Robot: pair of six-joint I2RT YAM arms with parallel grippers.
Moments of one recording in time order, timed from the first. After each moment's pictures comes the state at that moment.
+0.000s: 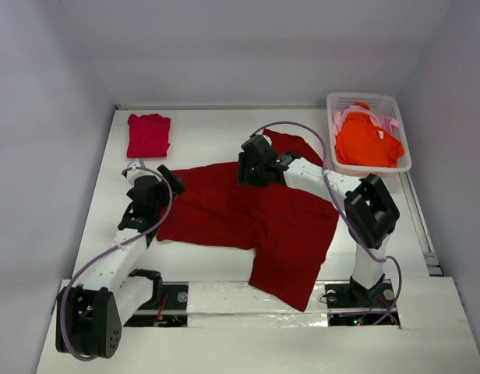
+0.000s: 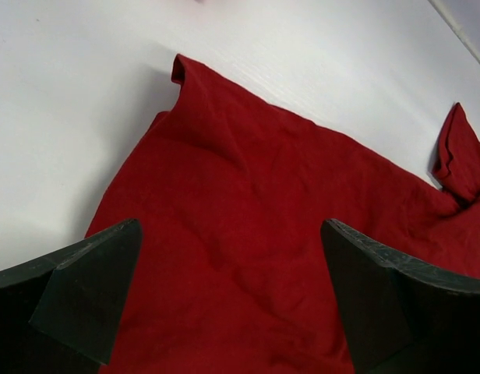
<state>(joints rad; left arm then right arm) -0.14 0.96 0.45 0.01 -0.19 -0.69 0.75 1.88 1.44 -0.45 0.14 0.71</state>
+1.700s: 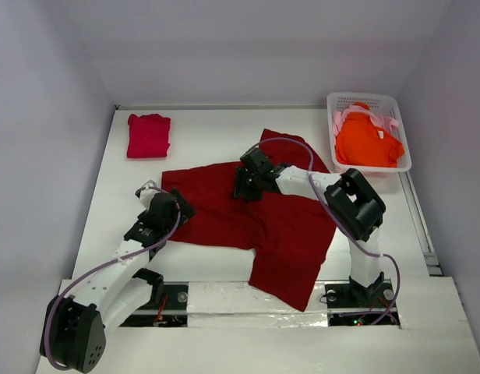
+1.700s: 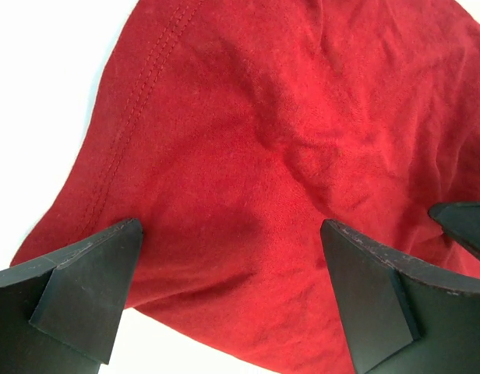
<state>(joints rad) -0.34 0.85 0.37 -0.30 -0.29 -0.87 0.75 2.00 1.35 -0.27 -0.06 0.77</state>
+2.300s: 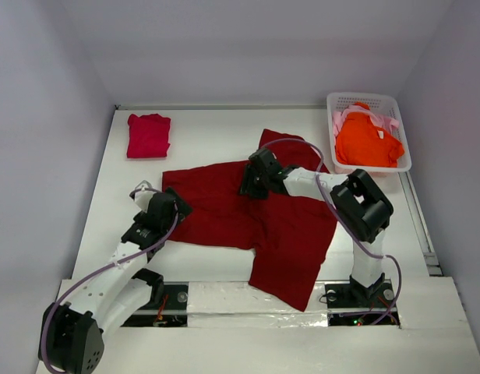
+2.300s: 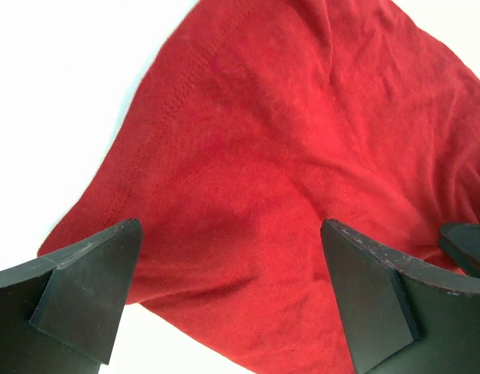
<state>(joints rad) -0.36 0.80 0.39 -0.36 -0.38 -0.94 0.70 1.96 1.26 -0.19 -0.02 0.82</state>
